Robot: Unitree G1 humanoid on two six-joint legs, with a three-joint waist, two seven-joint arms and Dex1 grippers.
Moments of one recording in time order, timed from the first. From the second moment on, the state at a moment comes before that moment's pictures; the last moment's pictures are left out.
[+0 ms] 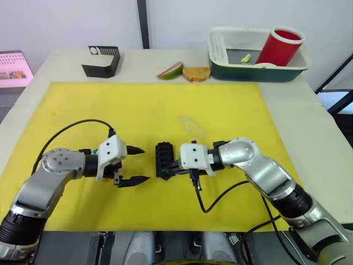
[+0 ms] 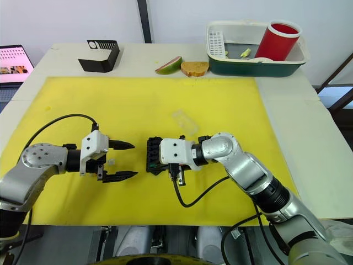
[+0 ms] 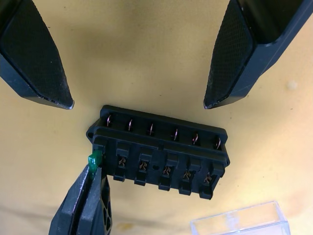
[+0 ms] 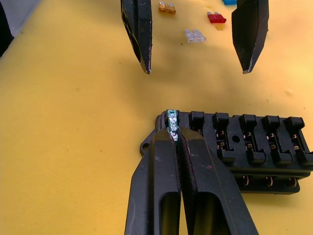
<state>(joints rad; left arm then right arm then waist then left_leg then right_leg) -0.17 0.84 -0.03 -0.32 -0.40 0.40 -1.13 -0.56 -0.59 0.50 -0.36 0.13 0.50 1.05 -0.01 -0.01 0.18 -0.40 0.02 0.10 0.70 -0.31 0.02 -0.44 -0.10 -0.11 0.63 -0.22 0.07</state>
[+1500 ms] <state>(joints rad) -0.20 0.85 -0.02 -0.30 -0.40 0.40 -1.11 -0.61 -0.58 0.42 -0.37 0.26 0.60 1.12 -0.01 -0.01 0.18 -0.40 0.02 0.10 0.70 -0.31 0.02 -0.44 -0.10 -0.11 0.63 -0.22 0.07</state>
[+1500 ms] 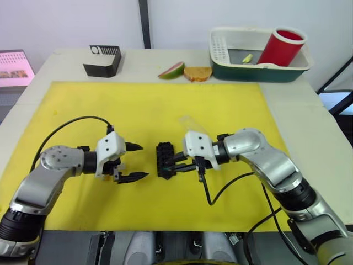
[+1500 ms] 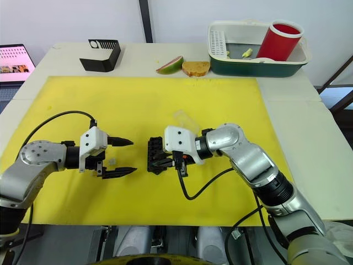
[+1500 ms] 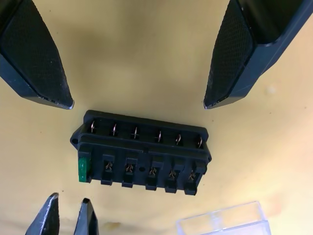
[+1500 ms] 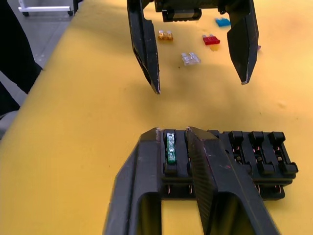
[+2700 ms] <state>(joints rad) -0.17 1.01 0.19 -0.36 -0.61 0.60 -1.18 -0.68 -0.65 0.26 -0.36 0.40 0.65 1.18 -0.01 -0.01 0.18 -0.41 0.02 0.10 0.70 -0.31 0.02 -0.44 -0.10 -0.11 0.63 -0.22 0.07</state>
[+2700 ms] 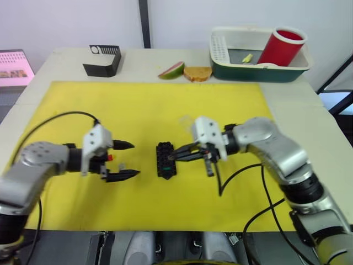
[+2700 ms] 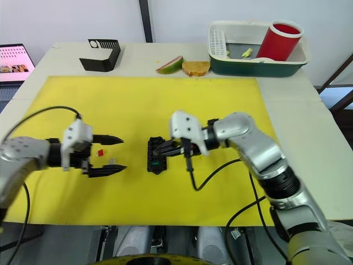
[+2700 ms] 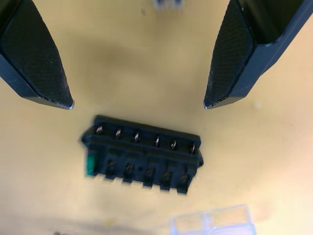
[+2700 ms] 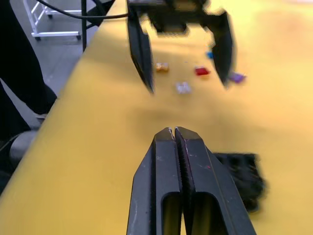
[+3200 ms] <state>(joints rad) 0.28 1.20 0.75 -0.05 -0.49 0.60 -1.44 -0.54 -1.03 0.01 -0.03 0.37 0.48 1.31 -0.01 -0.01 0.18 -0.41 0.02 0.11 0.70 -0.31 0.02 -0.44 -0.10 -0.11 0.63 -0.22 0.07</state>
